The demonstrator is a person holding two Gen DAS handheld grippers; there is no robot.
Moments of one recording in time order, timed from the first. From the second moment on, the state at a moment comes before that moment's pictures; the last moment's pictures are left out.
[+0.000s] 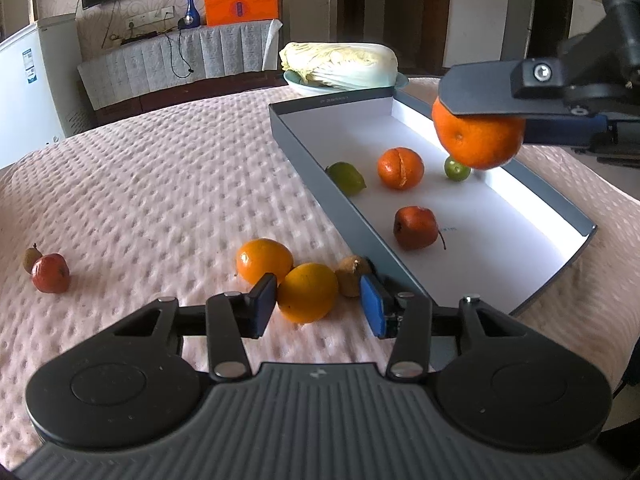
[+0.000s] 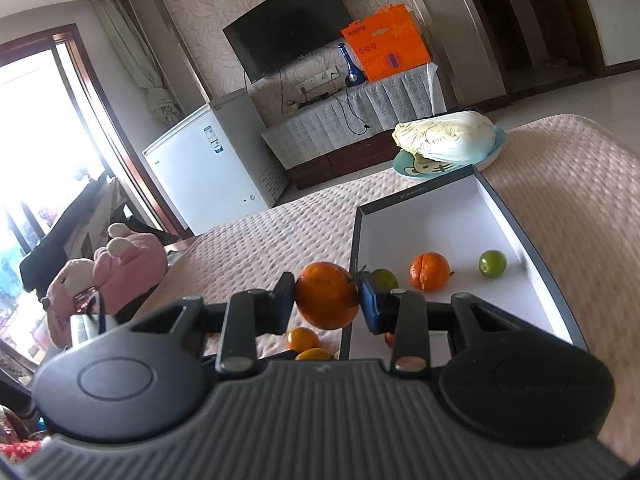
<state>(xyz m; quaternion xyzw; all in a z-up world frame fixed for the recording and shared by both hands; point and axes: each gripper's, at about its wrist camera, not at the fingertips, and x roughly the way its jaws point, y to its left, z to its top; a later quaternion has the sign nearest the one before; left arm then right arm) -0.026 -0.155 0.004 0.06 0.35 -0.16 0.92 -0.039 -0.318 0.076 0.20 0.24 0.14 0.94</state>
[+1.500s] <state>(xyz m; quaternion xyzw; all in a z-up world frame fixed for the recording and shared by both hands) -0.028 -0.053 0.020 0.02 0.36 -0.06 0.93 -0.012 -0.263 0.059 0.15 0.28 0.17 0.93</state>
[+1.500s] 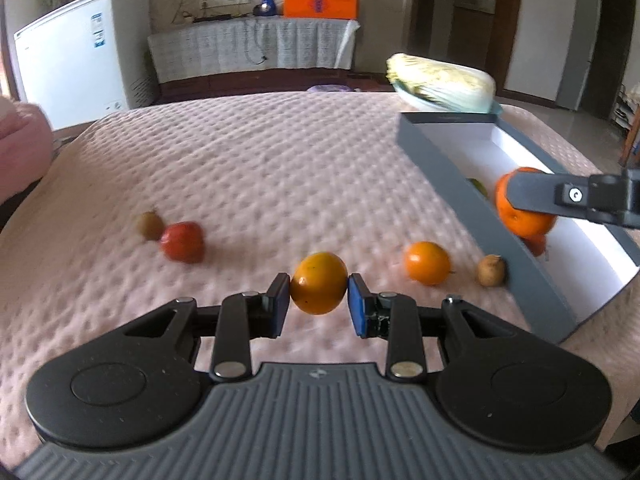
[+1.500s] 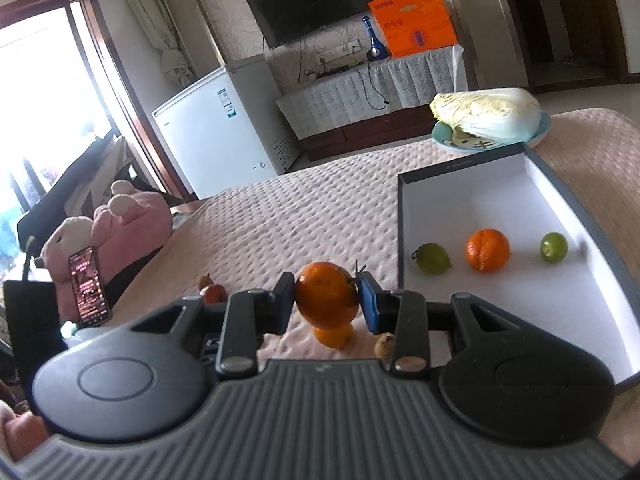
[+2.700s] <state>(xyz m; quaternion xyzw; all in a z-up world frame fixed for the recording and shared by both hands) -0.016 -0.027 0.016 -0.01 0.37 -0.03 0.93 -0.010 -0.246 0.060 0.14 0.29 0.19 0.93</state>
